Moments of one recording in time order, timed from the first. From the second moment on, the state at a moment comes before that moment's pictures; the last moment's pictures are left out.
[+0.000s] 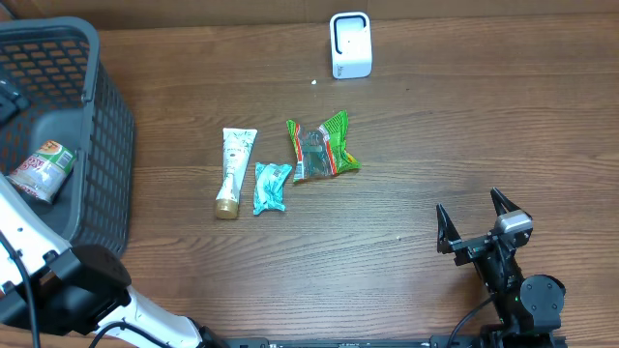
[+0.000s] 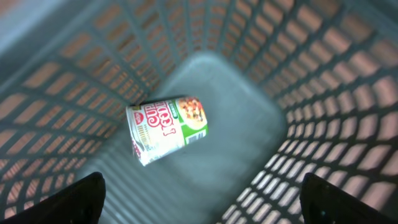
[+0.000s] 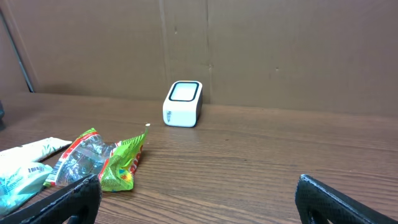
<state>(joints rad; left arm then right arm) 0.68 1.93 2.24 -1.29 -0.03 -0.12 0.07 0.01 0.02 -0.02 -0.23 0.05</state>
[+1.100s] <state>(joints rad) 0.68 2.27 2.14 -1.10 -0.11 0.48 0.07 0.01 0.02 -0.02 -0.23 0.05</state>
